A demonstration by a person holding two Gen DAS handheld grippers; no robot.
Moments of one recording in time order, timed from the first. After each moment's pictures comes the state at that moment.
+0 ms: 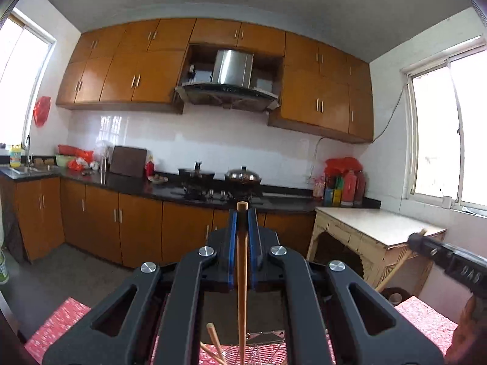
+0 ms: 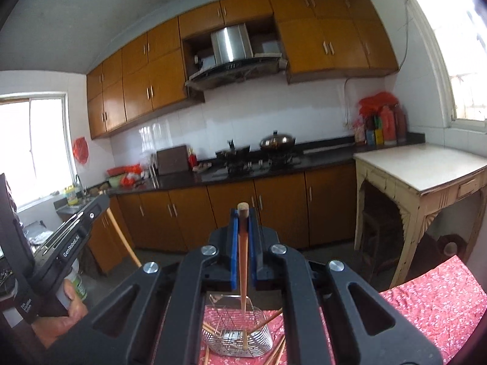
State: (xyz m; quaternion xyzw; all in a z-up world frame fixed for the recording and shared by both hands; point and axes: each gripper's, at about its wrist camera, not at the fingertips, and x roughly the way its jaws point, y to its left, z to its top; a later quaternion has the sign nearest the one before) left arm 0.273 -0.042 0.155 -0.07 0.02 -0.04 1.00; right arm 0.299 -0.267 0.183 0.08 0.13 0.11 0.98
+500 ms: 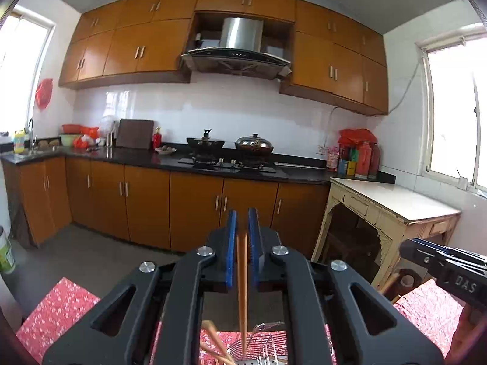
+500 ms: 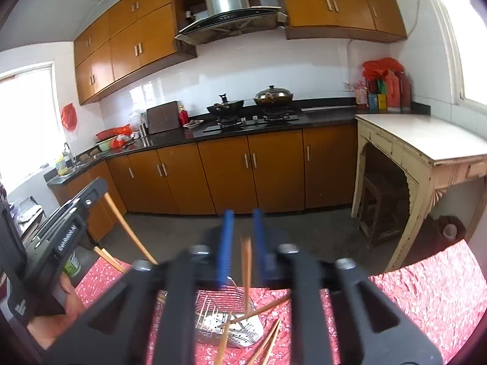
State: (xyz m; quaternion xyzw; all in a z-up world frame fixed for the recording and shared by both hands) left arm 0.319 -0.039 0.115 -0.06 0.09 -0.02 0.99; right arm 0.358 -0.261 0.128 0.08 0.21 0.10 0.97
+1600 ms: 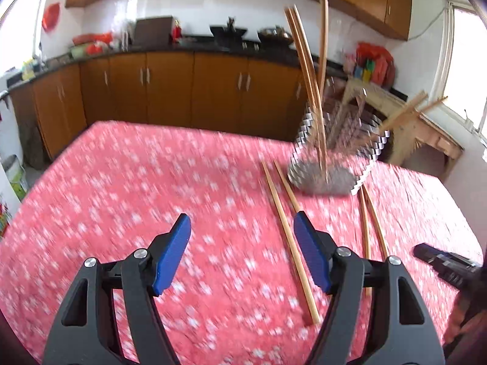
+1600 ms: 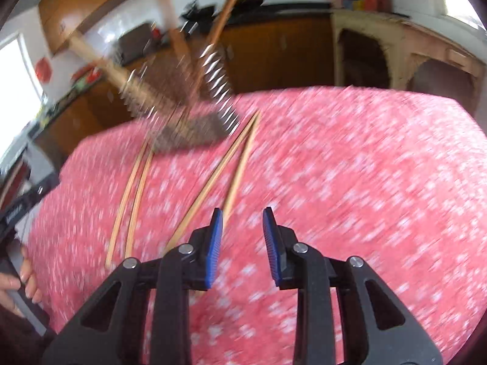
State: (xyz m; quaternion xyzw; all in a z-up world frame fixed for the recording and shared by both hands) left arm 0.208 0.027 -0.071 -0.07 0.33 -0.02 0.94; right arm 0.232 -0.240 -0.124 0.07 0.42 0.09 0.90
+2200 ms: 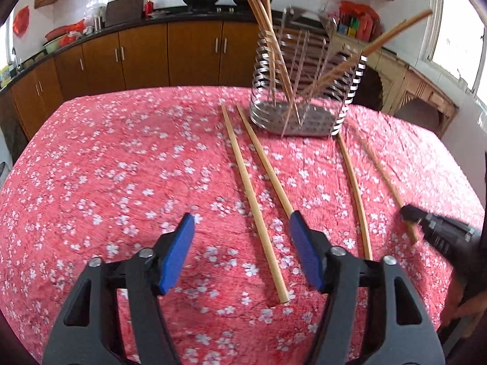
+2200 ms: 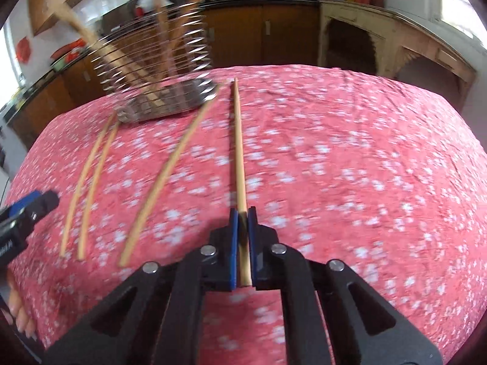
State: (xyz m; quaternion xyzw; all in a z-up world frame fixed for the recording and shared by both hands) left arm 0.214 -0.031 -0.111 -0.03 0.41 -0.05 0.91; right arm 0.253 -0.265 -0.148 0.05 0.43 -0.02 0.90
